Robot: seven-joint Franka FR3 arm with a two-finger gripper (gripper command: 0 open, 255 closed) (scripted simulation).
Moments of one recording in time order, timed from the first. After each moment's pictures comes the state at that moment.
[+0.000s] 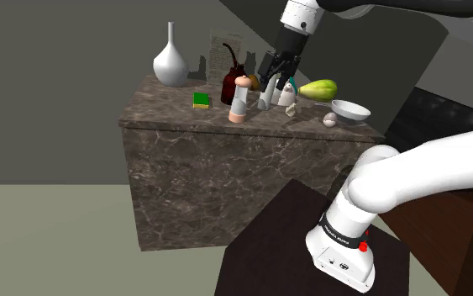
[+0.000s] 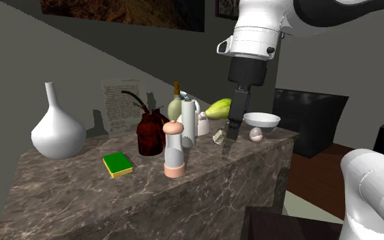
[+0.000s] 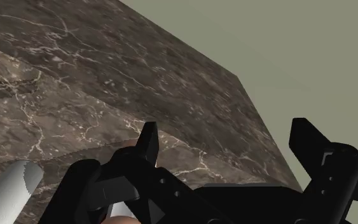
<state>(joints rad) -0.01 -0.77 0.05 -2.34 0.07 1.72 0.12</state>
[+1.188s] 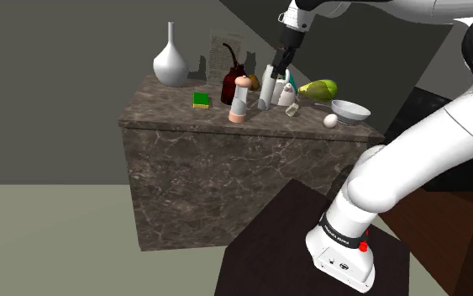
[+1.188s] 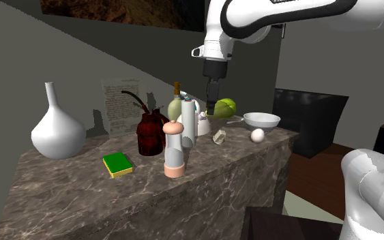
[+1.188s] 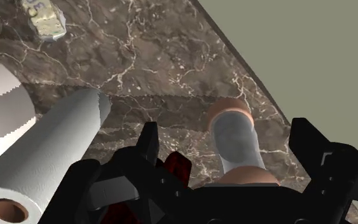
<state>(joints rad) -0.03 -0.40 -0.30 -2.05 -0.07 1.75 -0.46</state>
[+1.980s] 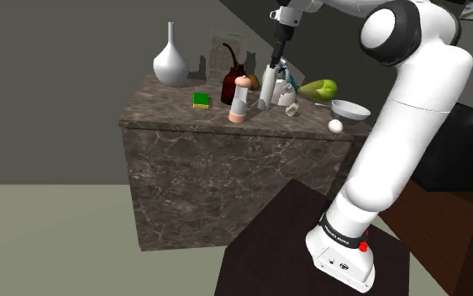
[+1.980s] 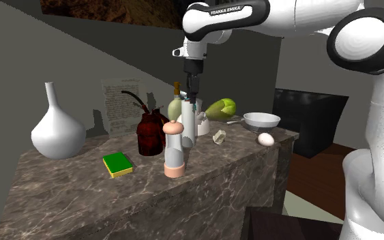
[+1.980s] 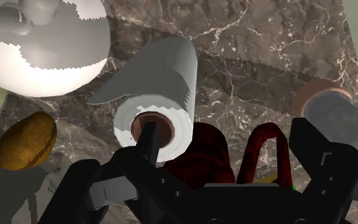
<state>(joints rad) -0.07 0.08 -0.48 -1.53 0.07 1.68 -0.92</state>
